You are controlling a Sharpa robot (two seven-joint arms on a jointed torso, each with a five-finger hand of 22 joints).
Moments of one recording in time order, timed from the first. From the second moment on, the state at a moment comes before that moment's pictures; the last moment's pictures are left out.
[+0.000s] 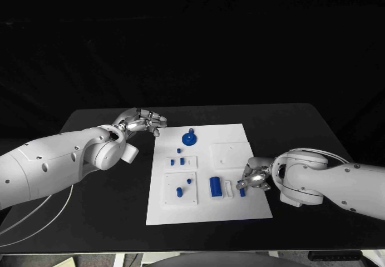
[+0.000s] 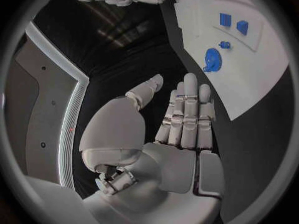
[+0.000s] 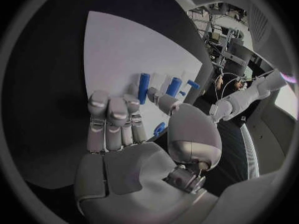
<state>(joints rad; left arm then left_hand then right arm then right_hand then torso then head) 1.22 -0.77 -0.13 1.27 -0.32 -0.19 0.24 1.09 -0.12 0.57 -0.22 0.09 0.85 0.18 0.24 0.53 1.18 0.12 0.07 0.17 1.13 0.01 0.72 0.45 0.02 0.80 -0.09 0.66 1.24 1.21 -0.96 -0.23 1.73 -1.13 -0.03 -0.57 0.81 -0.15 0.81 -0.09 0.05 1.07 0.08 0.24 0.79 1.22 -0.04 1.01 1.19 1.31 -0.13 1.22 1.07 0.23 1.18 -0.04 1.08 1.31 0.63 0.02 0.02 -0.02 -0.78</state>
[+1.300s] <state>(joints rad) 1.22 -0.78 -0.13 1.27 -0.32 -0.19 0.24 1.09 -0.12 0.57 -0.22 0.09 0.85 0.18 0.24 0.52 1.18 0.12 0.07 0.16 1.13 0.01 0.72 0.46 0.02 0.80 -0.09 0.65 1.25 1.21 -0.93 -0.23 1.75 -1.03 -0.09 -0.54 0.81 -0.16 0.81 -0.10 0.05 1.08 0.07 0.23 0.66 1.22 -0.04 1.01 1.19 1.32 -0.13 1.22 1.07 0.23 1.19 -0.04 1.08 1.31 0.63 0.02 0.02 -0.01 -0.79</state>
